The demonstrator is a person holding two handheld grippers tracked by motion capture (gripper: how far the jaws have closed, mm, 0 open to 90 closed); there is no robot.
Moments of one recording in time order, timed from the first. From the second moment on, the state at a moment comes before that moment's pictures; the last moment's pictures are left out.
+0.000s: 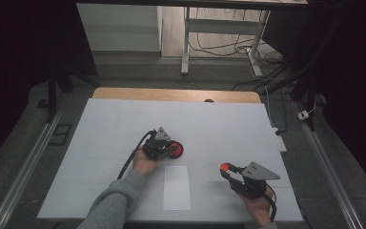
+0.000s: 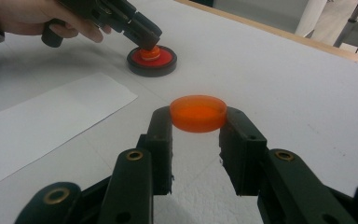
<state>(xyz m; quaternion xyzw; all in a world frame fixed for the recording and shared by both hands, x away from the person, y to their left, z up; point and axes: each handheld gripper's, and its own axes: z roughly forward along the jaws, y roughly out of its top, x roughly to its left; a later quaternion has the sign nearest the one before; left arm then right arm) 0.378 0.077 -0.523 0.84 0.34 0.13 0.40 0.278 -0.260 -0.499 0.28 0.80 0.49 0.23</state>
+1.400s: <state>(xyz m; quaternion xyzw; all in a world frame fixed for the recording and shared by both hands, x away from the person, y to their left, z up) 0.394 0.082 -0.519 0.84 0.36 0.10 0.40 0.278 -0.263 -0.498 0.29 0.79 0.50 0.22</state>
